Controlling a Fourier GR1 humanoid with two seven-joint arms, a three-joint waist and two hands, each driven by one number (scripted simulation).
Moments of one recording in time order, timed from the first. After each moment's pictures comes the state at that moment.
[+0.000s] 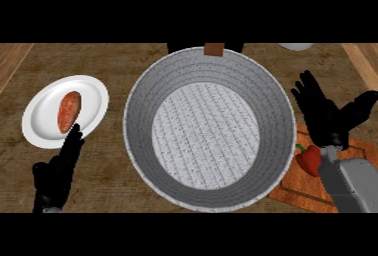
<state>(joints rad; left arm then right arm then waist) 0.06 0.46 -0.30 -1.49 0.27 0.41 0.01 -0.30 -0.35 0.11 -1.36 -0.43 -0.23 0.12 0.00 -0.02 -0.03</state>
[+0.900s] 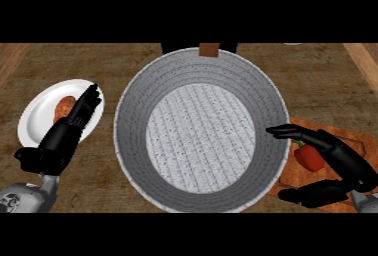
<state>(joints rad) -0.16 0.52 -0.30 -1.55 0.27 0.17 -0.07 -0.11 -0.58 0.27 -1.65 -0.07 0.23 -0.41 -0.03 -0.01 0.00</state>
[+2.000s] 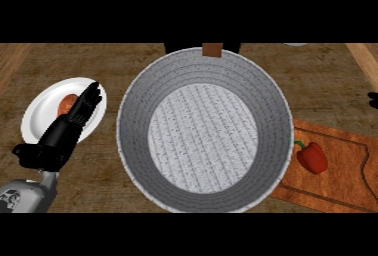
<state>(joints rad) -0.18 0.50 -0.26 -1.53 0.25 0.10 -0.08 -0.09 -1.20 -0.09 -1.92 0.00 0.62 0.00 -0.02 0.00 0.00</state>
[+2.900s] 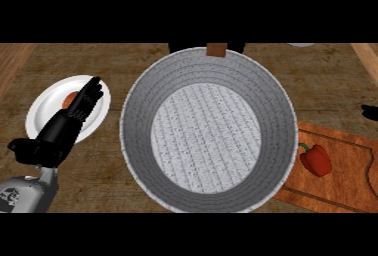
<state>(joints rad) -0.19 0.43 -0.17 -1.57 0.18 0.01 -0.01 0.00 -0.90 -0.17 -1.81 0.27 0.65 -0.19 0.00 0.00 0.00</state>
